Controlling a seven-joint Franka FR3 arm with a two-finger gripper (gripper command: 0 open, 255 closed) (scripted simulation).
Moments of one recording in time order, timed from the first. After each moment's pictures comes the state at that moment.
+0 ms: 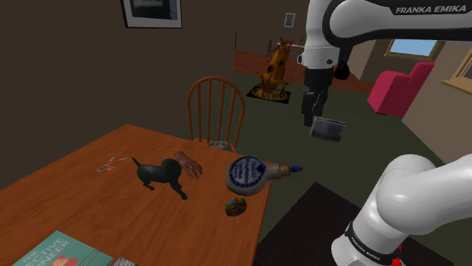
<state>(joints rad) 0.01 -0.75 -0.01 -2.39 -0.06 1.47 -0.10</state>
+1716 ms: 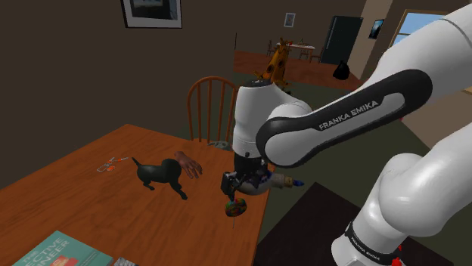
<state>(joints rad) 0.09 -0.38 0.50 -2.63 0.24 2.26 0.59</state>
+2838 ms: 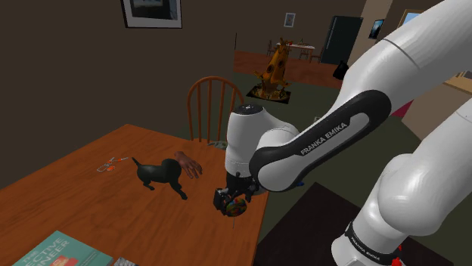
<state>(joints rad) 0.06 -0.20 0.58 -2.65 0.18 2.47 0.69</state>
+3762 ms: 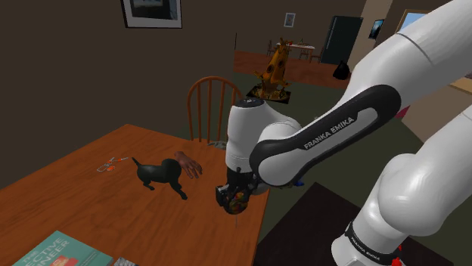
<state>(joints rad) 0.07 -0.25 0.56 -2.64 0.20 2.41 0.67</state>
